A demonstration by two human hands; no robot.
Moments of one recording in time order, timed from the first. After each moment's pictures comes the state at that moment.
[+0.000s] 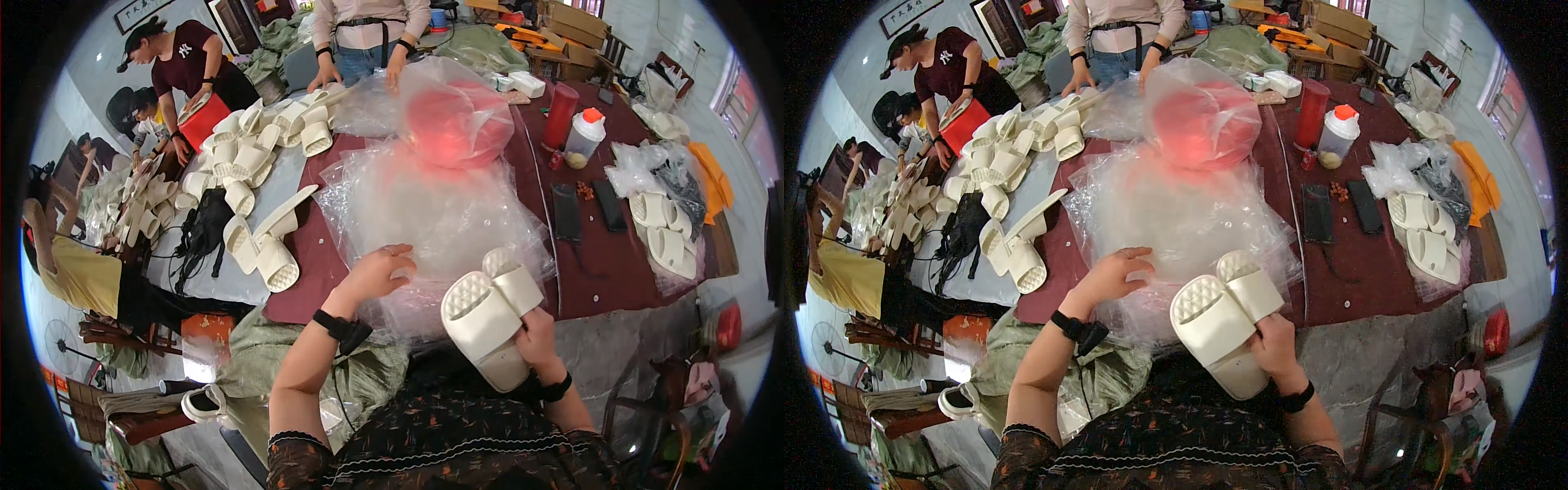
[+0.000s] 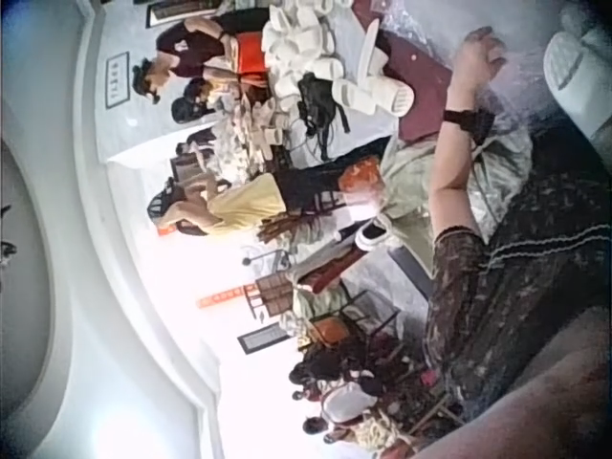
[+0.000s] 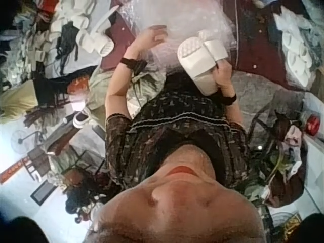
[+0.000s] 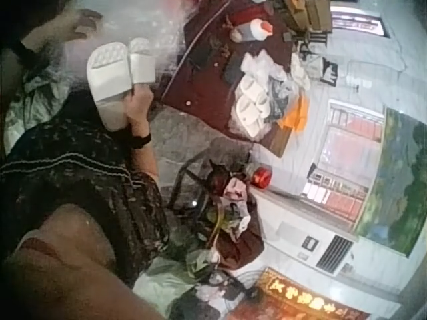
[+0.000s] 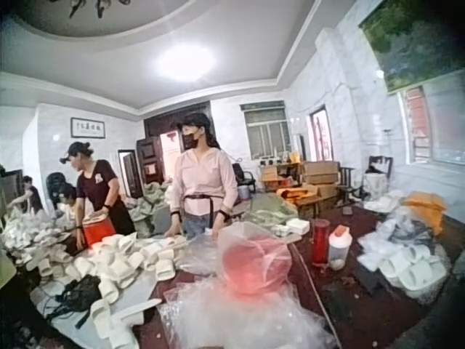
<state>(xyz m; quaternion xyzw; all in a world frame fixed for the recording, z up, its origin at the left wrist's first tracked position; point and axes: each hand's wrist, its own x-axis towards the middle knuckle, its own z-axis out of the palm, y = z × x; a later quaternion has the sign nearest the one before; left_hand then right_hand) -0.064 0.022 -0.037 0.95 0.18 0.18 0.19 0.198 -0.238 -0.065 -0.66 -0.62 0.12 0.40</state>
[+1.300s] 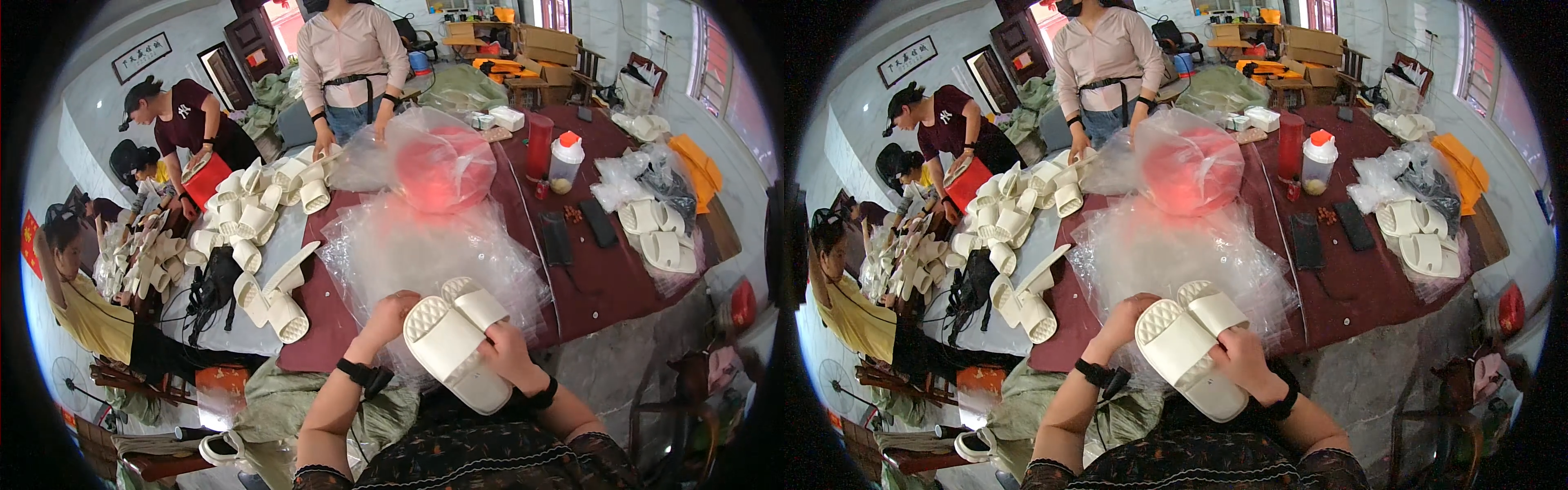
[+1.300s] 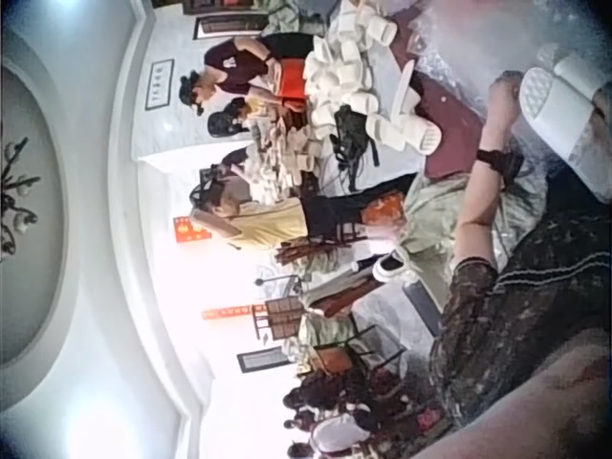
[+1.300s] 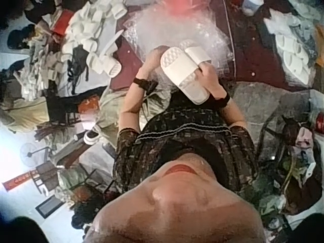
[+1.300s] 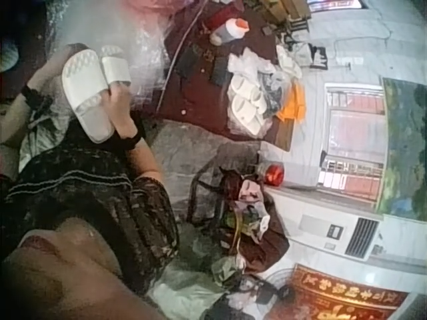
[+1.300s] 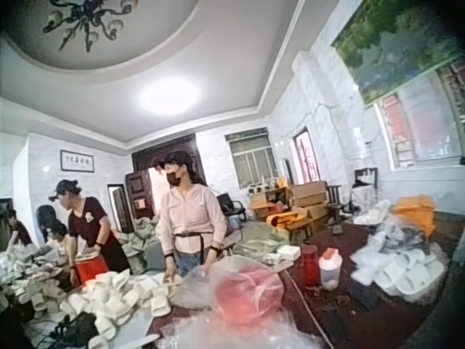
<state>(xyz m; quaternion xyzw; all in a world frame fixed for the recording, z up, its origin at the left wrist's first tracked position) -0.035 0.013 -0.036 0.90 0.22 0.24 0.28 0.163 -0.184 -0.043 -0.62 -0.61 0.12 0.47</state>
